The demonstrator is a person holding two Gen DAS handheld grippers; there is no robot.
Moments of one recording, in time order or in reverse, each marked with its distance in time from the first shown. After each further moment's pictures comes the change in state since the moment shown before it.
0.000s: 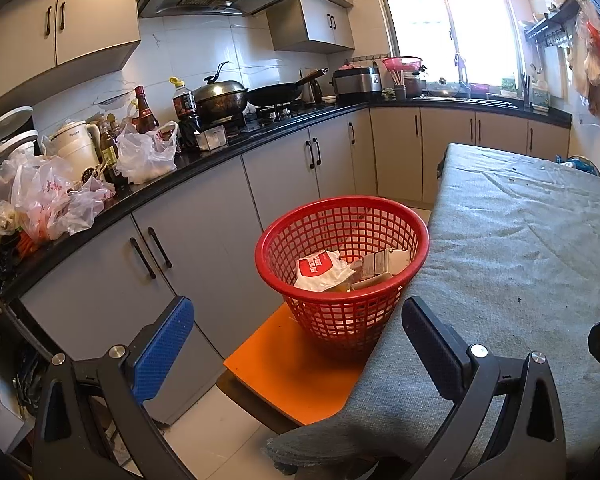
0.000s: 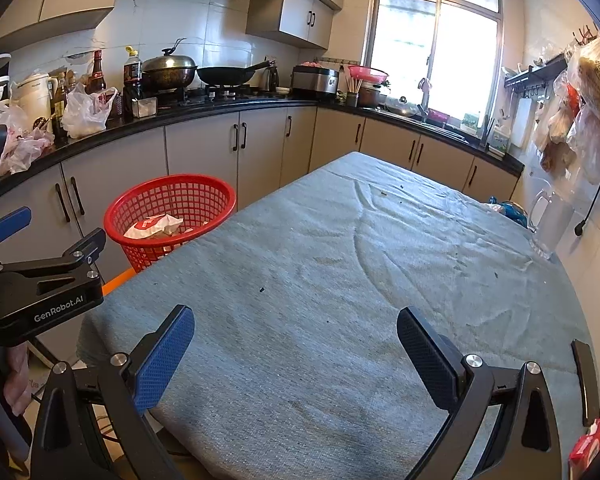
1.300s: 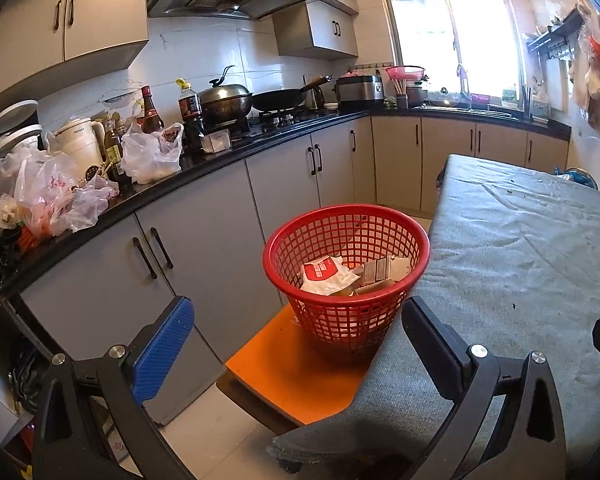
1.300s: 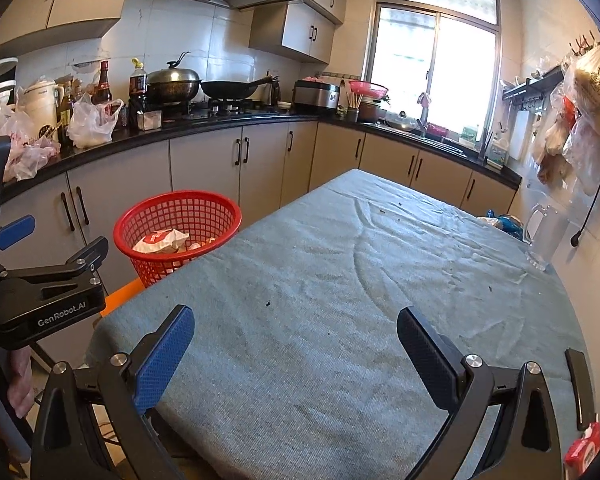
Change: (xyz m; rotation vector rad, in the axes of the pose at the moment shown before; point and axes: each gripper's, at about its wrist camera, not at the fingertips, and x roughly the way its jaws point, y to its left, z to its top) left arm -0.013 0.010 0.000 -0.030 -0.021 -0.009; right arm -0.019 0.008 0.005 -0.015 -0.054 -0.002
